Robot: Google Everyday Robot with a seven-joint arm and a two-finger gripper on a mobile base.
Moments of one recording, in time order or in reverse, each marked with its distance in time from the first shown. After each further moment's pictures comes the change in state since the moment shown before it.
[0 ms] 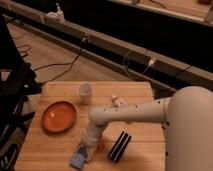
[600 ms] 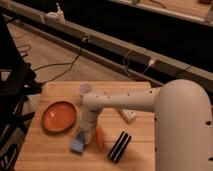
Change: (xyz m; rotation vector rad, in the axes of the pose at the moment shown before) arm -0.001 -0.074 -0.029 -0.019 0.071 -0.179
